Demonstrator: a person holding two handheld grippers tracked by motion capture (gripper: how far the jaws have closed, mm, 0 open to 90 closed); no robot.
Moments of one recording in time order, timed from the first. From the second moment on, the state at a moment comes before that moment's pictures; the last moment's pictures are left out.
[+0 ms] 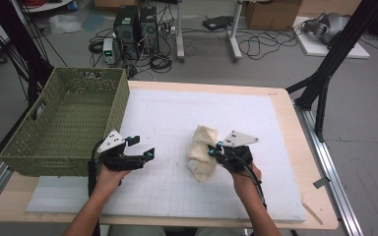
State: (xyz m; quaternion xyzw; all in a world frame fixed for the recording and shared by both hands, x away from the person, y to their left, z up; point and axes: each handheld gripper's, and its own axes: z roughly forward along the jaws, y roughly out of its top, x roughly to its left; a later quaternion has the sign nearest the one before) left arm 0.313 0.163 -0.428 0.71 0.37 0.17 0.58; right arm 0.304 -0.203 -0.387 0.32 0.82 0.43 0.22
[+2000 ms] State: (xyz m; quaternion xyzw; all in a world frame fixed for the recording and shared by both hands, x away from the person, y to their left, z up) left arm 0.314 0.156 -0.433 0.71 0.37 0.16 0.57; right arm 0.364 -0.258 -0.376 0.40 0.79 0.43 0.19
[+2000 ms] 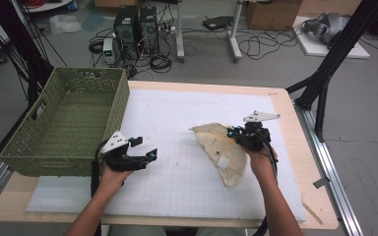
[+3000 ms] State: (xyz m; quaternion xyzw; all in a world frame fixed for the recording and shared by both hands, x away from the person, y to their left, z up) left arm 0.314 0.152 -0.433 0.72 0.37 0.16 0.57; right arm 0.350 -0.253 -0.400 0.38 0.81 0.39 0.20
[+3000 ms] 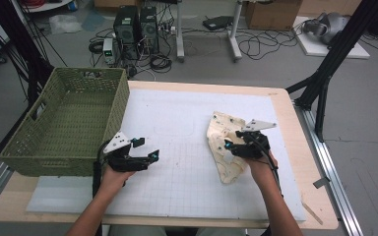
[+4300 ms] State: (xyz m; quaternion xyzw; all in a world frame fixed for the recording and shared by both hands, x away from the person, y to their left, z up) left arm 0.315 0.156 -0.434 0.71 0.38 0.16 0.57; right arm 0.322 -0.210 -0.379 0.31 0.82 0.47 0.15
